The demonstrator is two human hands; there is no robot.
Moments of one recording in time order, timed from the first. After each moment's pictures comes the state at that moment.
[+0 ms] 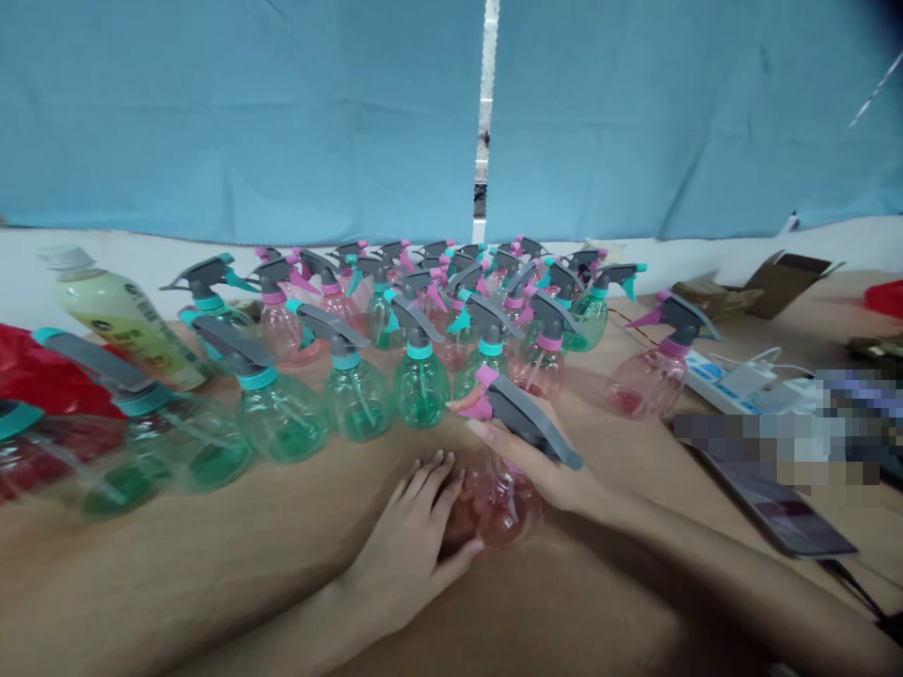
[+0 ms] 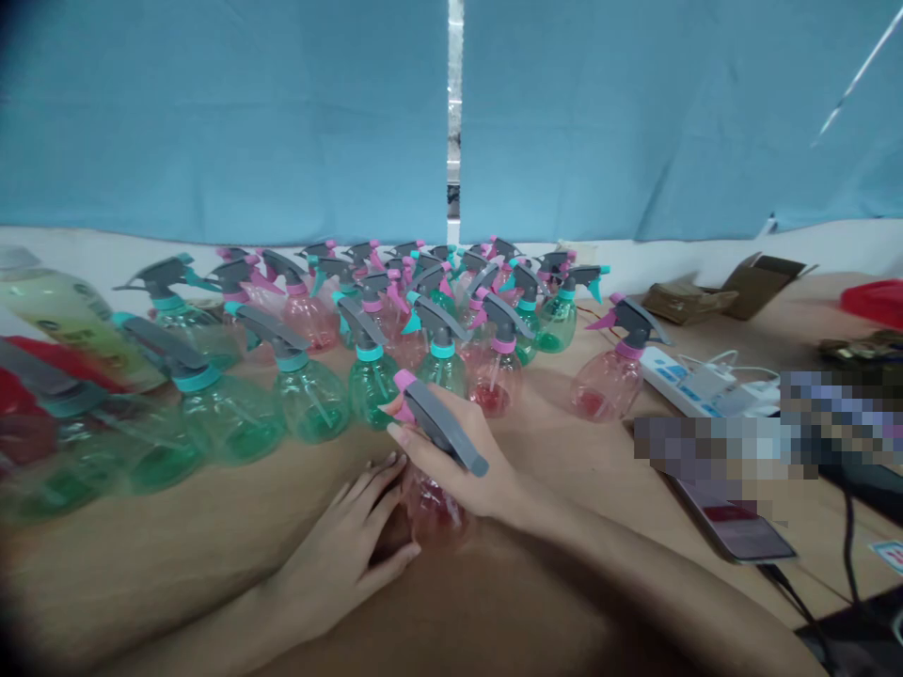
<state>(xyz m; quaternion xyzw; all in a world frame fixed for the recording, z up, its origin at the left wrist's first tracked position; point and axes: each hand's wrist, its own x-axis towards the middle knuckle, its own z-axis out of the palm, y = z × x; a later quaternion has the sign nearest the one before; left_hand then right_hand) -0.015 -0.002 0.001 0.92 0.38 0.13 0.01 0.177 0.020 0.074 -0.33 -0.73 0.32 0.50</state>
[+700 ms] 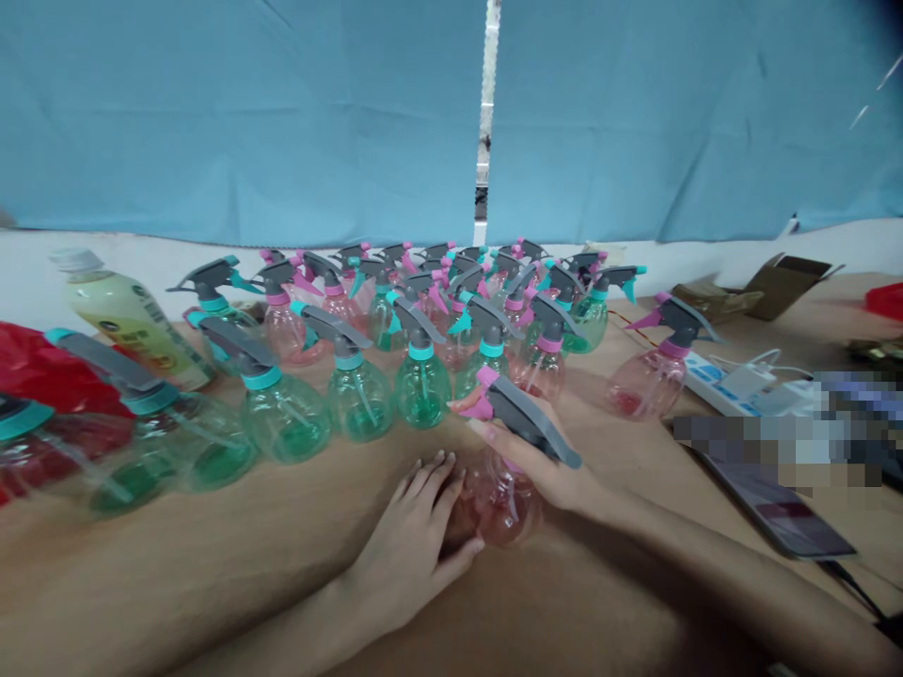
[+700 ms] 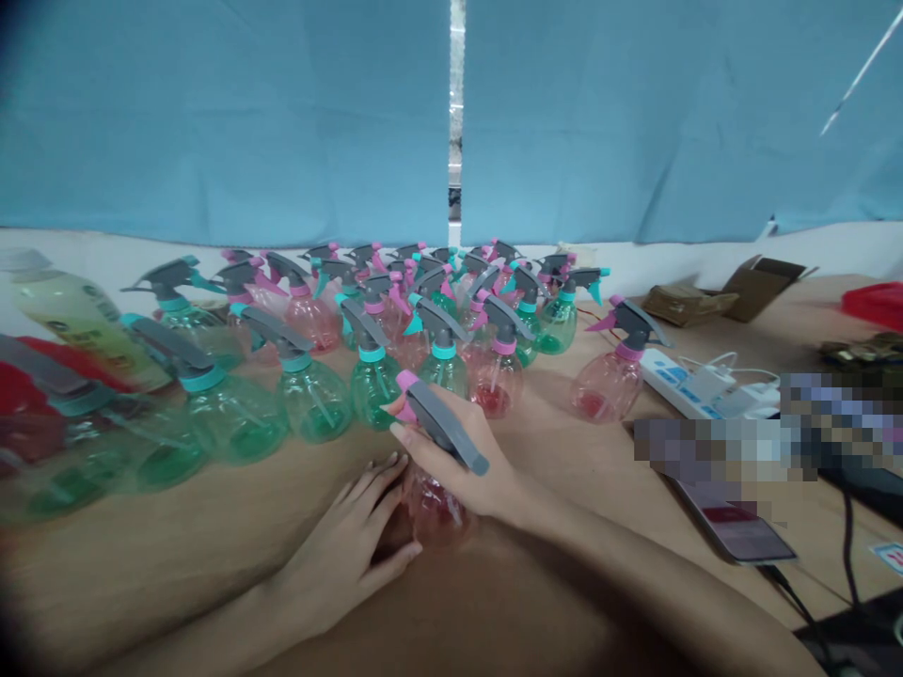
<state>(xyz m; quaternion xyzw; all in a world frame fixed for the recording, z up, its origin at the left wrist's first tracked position) -0.014 -0.002 0.002 0.91 0.38 0.13 0.02 0.175 0.020 0.074 -0.33 -0.73 0.32 0.51</state>
